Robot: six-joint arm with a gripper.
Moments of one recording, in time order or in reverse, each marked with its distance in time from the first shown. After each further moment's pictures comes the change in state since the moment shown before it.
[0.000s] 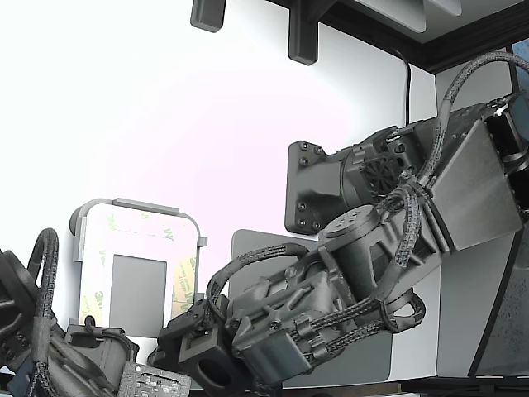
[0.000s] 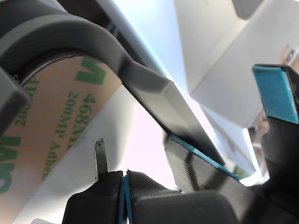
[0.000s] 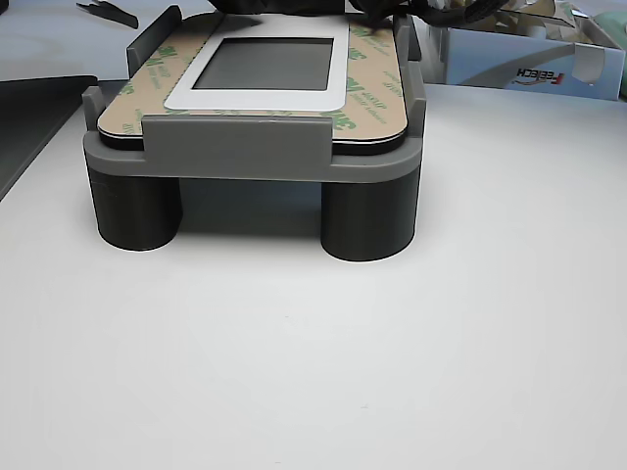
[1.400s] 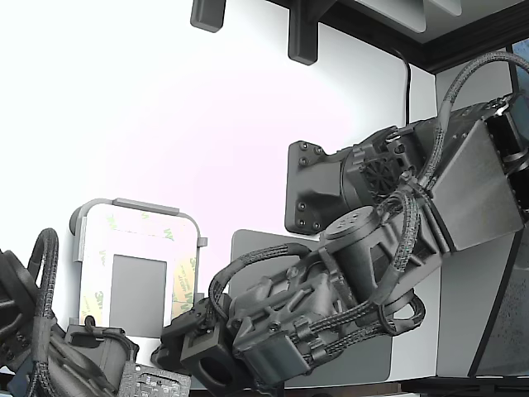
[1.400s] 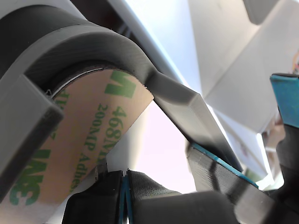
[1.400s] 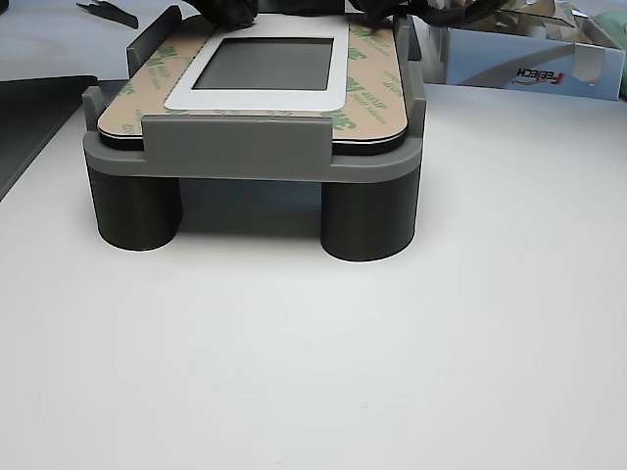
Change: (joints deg) arm 0.6 0.4 1.2 0.8 0.4 1.0
